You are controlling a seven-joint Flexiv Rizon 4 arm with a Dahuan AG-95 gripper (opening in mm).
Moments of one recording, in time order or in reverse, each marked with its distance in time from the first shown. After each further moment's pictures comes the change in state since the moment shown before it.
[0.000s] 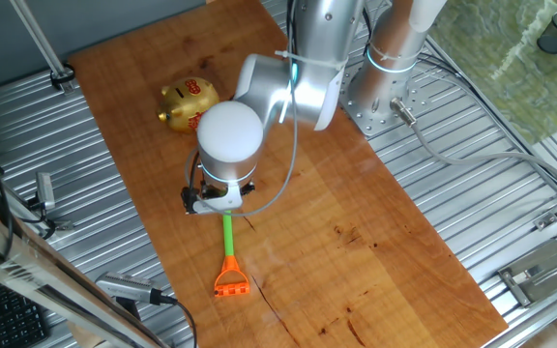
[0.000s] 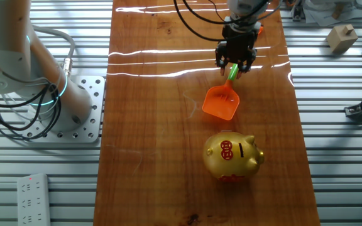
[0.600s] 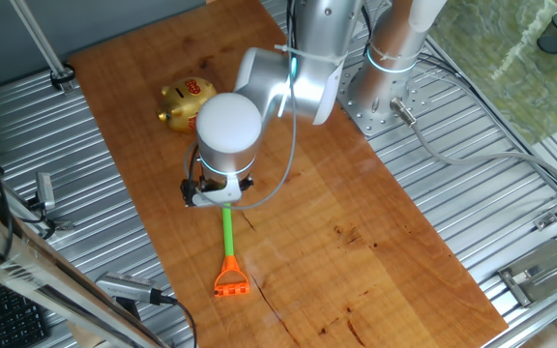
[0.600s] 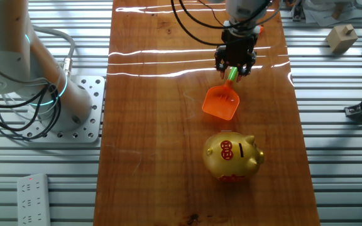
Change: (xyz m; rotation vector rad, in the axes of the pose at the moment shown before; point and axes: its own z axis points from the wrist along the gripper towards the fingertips) arm 0.009 0.000 0.001 0.004 -0.016 -0.003
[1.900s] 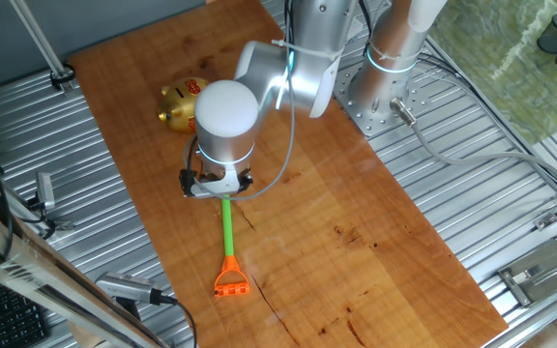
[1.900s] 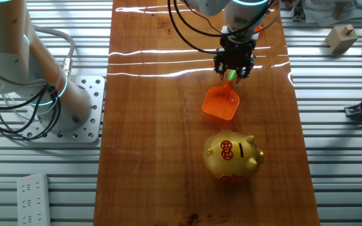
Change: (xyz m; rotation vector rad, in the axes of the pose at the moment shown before) arm -0.002 0.001 0.008 -0.004 -0.070 0.017
